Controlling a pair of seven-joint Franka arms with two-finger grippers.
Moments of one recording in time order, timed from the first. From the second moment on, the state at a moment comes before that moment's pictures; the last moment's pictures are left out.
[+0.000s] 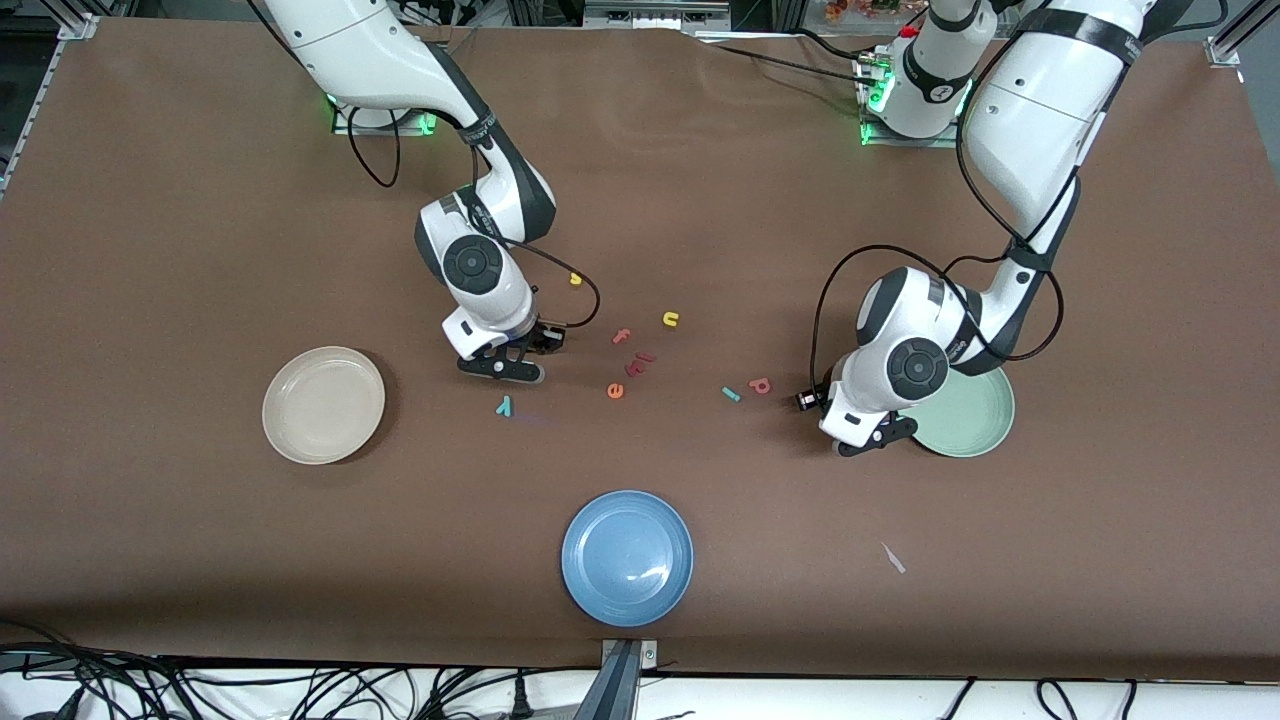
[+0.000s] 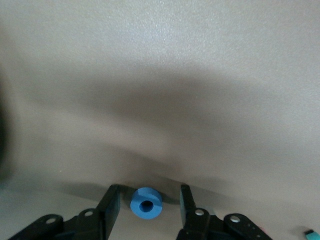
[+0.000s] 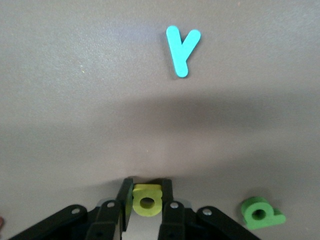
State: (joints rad) left arm -0.12 0.71 -0.23 -1.73 0.03 2.26 -0.69; right arm 0.58 0.59 -0.02 -1.88 0.06 2.43 0.67
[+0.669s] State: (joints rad) left arm -0.12 0.71 -0.23 -1.72 0.03 2.26 -0.69; right arm 0.58 0.55 -0.23 -1.80 0.06 2.21 0.27
